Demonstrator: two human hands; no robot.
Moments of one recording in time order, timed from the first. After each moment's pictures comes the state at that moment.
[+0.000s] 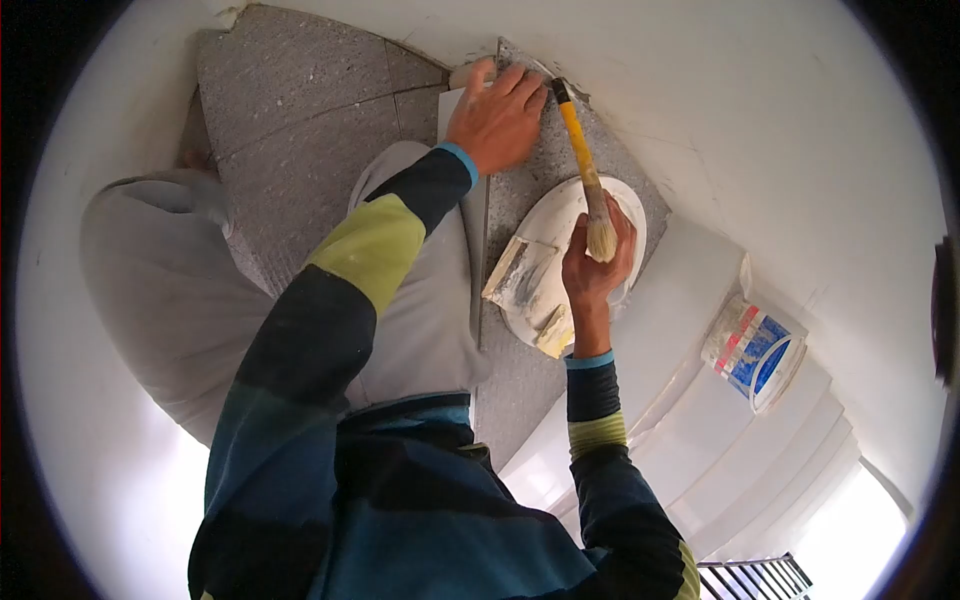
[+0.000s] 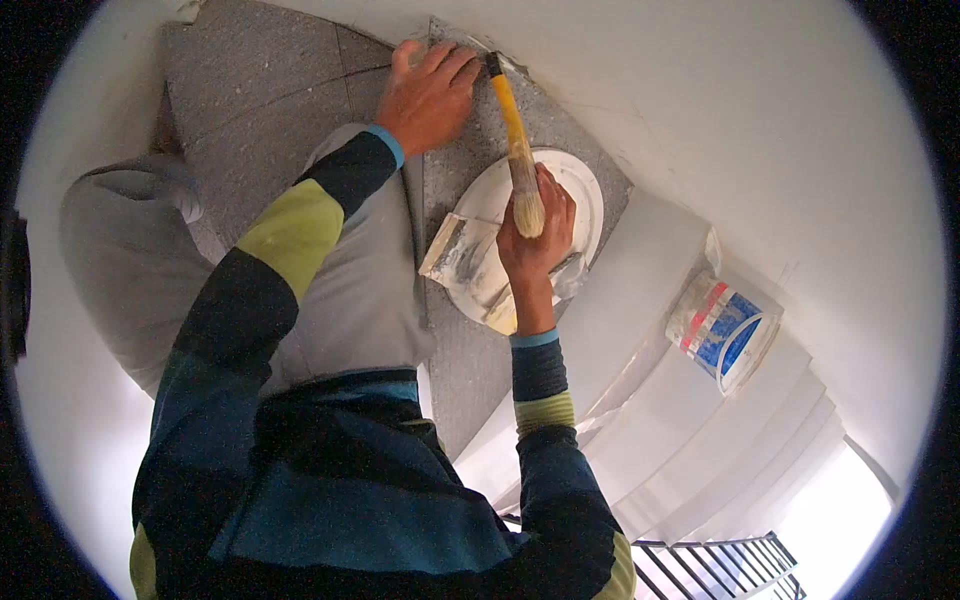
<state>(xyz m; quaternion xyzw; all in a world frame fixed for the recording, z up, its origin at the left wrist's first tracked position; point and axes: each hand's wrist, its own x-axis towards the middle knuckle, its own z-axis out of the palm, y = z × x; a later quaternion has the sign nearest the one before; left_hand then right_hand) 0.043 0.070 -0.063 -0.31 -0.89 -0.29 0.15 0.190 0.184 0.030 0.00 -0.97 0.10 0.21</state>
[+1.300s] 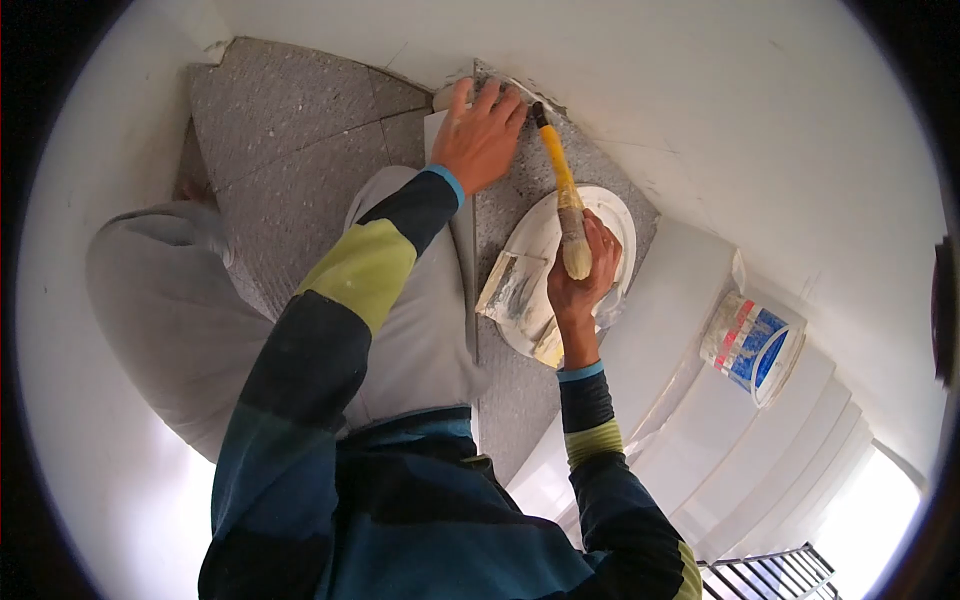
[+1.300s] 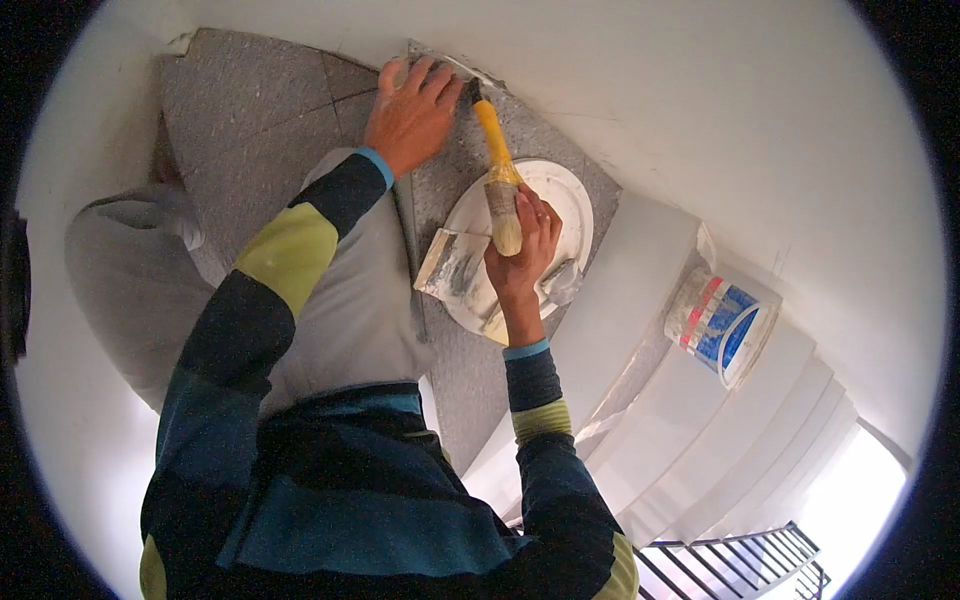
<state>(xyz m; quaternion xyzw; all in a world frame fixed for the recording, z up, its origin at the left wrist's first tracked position) 0.042 0.067 -0.057 -0.34 -0.91 -0.21 0.10 0.205 0.189 0.021 0.00 -0.97 0.11 0.21</state>
